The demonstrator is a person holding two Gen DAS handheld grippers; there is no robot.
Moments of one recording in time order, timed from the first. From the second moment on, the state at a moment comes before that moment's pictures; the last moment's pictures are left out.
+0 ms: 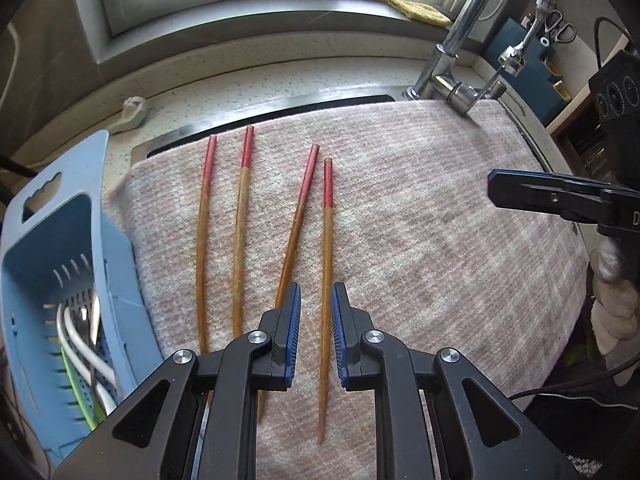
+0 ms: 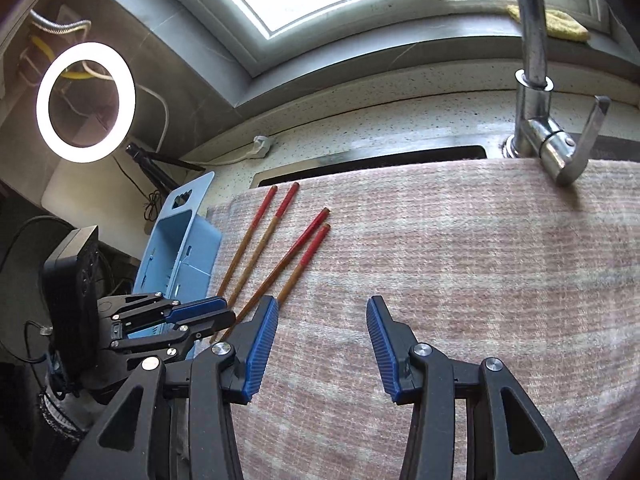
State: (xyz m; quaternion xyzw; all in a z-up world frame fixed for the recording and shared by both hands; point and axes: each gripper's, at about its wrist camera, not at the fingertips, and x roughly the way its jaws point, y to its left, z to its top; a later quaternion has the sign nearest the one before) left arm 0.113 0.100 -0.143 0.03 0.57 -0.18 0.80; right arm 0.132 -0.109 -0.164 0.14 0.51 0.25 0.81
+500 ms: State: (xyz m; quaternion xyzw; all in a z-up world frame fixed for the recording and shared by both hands) left arm 0.138 0.089 -0.176 0.12 0.61 -0.18 0.76; right arm 0.127 -0.151 -0.176 0.19 0.52 0.21 0.81
